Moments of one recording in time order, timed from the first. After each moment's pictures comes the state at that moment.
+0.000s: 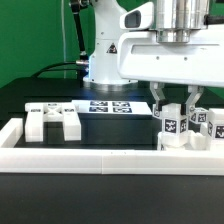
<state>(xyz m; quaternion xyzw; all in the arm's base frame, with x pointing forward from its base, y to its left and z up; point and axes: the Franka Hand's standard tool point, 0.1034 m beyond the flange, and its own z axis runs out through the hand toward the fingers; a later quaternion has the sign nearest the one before) 0.632 0.057 0.084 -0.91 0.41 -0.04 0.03</state>
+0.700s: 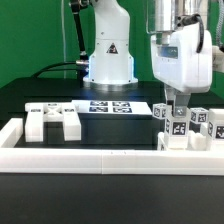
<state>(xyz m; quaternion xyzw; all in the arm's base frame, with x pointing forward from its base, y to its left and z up) 0.633 0.057 0.082 -0.70 0.72 -0.02 0.05</state>
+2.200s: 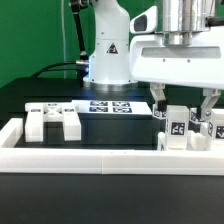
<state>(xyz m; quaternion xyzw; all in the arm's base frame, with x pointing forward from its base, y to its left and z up) 0.633 0.066 0.082 -0.92 0.39 -0.04 0.04</state>
